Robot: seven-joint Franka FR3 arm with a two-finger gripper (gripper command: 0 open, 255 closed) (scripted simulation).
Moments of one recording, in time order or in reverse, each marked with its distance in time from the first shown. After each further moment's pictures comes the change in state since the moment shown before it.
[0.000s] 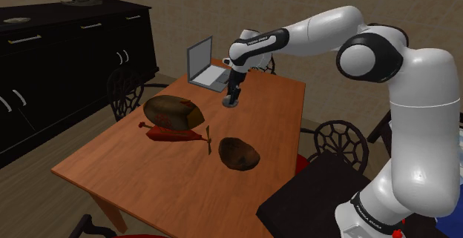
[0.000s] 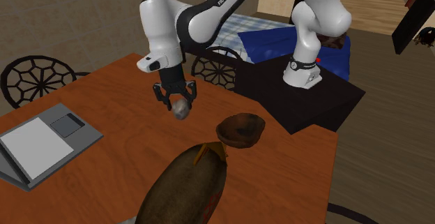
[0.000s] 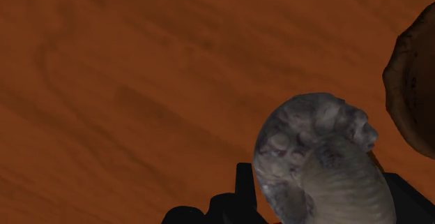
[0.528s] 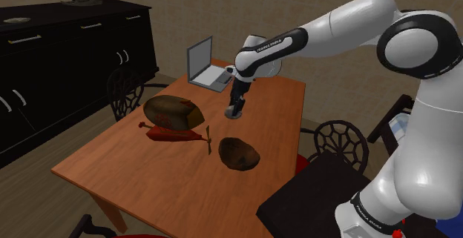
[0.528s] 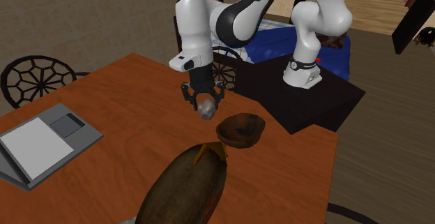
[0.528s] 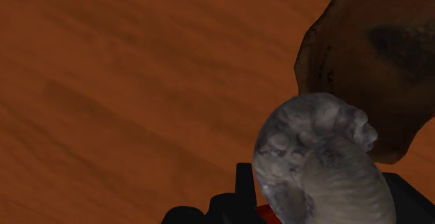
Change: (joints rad) arm 0.084 -0.235 0.018 -0.359 -0.001 0.143 0.056
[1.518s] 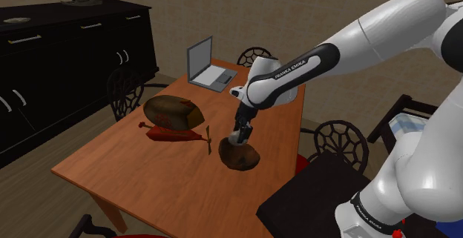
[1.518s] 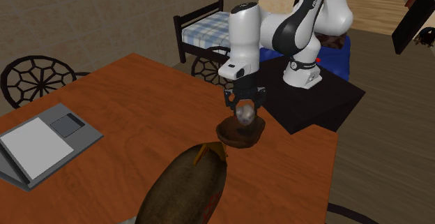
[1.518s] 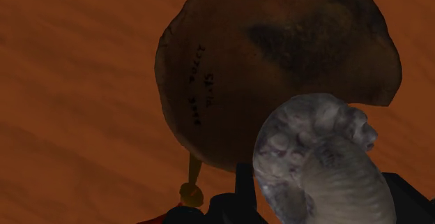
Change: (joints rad) arm 0.114 -0.235 0.072 -0.420 0.032 0.221 0.110
